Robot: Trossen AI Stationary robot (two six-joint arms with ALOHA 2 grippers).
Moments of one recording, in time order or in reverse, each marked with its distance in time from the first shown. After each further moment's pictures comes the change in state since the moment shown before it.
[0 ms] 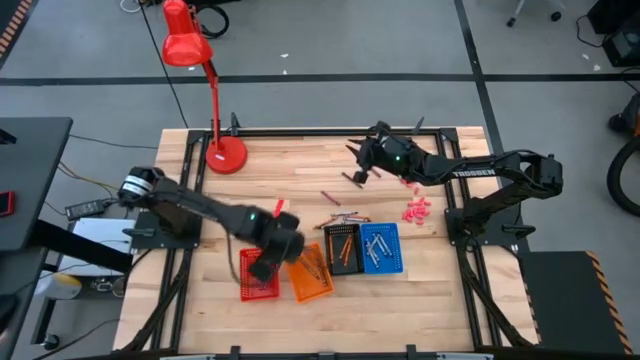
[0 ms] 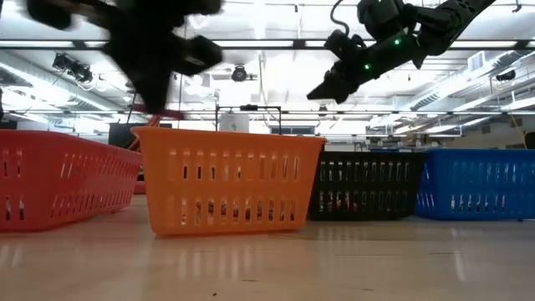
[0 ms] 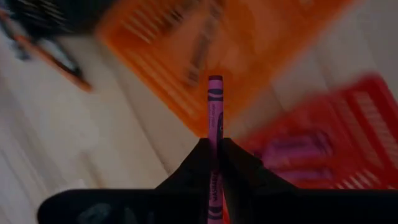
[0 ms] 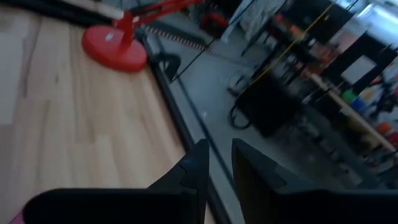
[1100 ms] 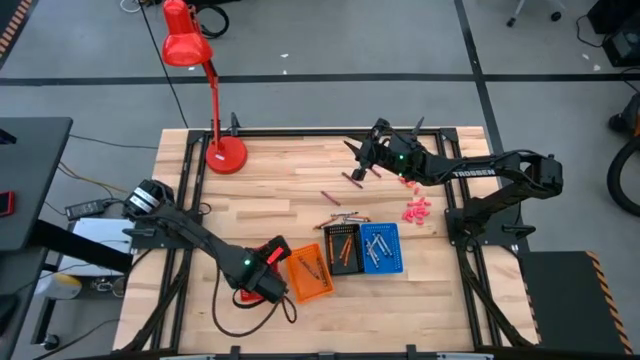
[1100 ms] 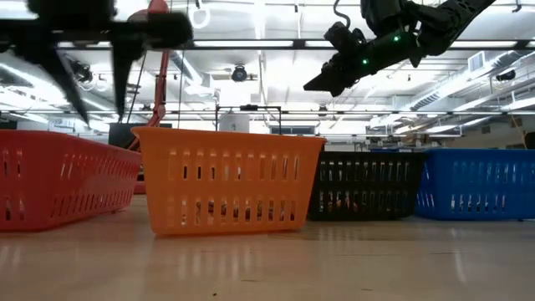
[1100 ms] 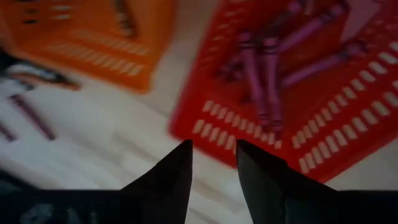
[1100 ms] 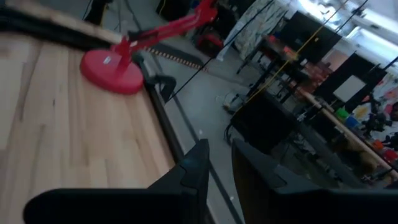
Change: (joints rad) left arm -0.252 0.109 0.035 -0.246 -0.330 0.268; right arm 0.000 0.000 0.000 0.087 -0.034 -0.031
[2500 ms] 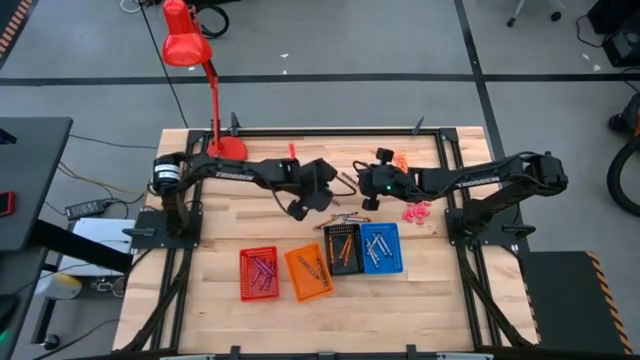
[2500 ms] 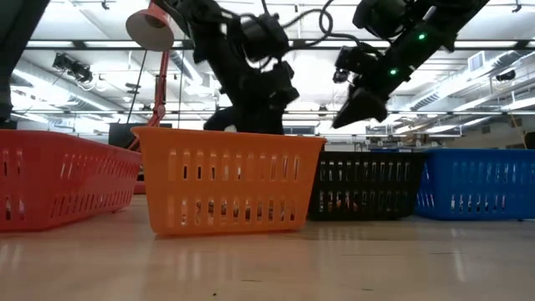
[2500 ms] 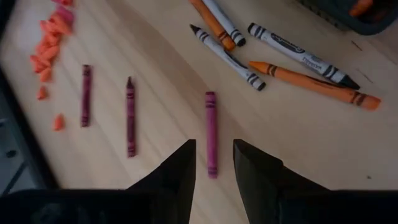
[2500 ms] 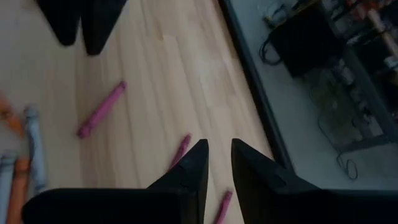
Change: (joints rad) left arm 0.737 0.098 -0.001 0.765 0.360 0.541; right arm 0.218 -0.028 0.002 -0.564 0.245 0.227
